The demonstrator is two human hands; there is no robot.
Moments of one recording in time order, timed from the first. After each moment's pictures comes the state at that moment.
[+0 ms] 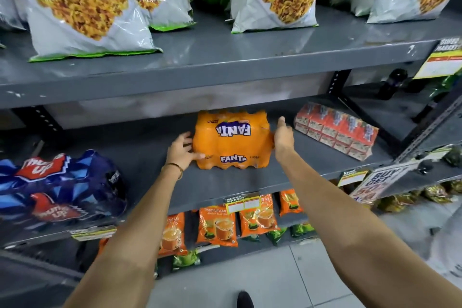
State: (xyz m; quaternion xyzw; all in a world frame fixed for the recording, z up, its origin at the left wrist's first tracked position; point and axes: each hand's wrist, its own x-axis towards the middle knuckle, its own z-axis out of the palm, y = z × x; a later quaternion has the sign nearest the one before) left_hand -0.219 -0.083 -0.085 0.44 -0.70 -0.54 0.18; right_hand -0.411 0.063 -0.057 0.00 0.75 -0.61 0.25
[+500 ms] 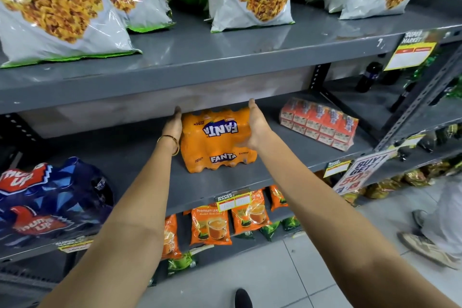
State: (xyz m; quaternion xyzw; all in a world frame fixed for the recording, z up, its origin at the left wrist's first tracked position) left_hand -0.269 -0.102 -0.045 0.47 -0.61 -0.60 0.22; right_hand -0.379 0.054 -0.004 0.04 0.61 -0.64 0.46
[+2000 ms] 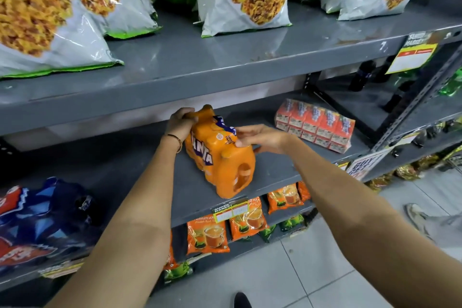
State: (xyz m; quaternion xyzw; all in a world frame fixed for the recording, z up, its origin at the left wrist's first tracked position) left_hand -0.316 -0.123 -0.053 0.37 -0.76 -0.50 0.20; right_hand -0.444 0.079 -0.041 -0.34 0.70 -0.39 0.49
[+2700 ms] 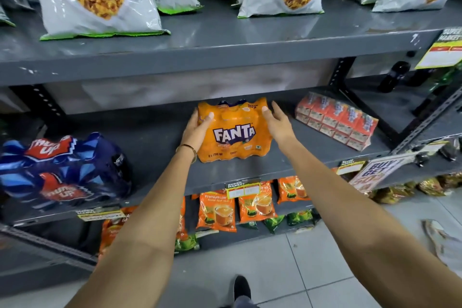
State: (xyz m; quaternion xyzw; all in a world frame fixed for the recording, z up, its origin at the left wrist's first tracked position) left_hand -0.237 -0.057 -0.067 0.41 -0.68 -0.56 0.21; right_hand -0.401 0.071 -0.059 -0.18 0.77 -0.56 0.25
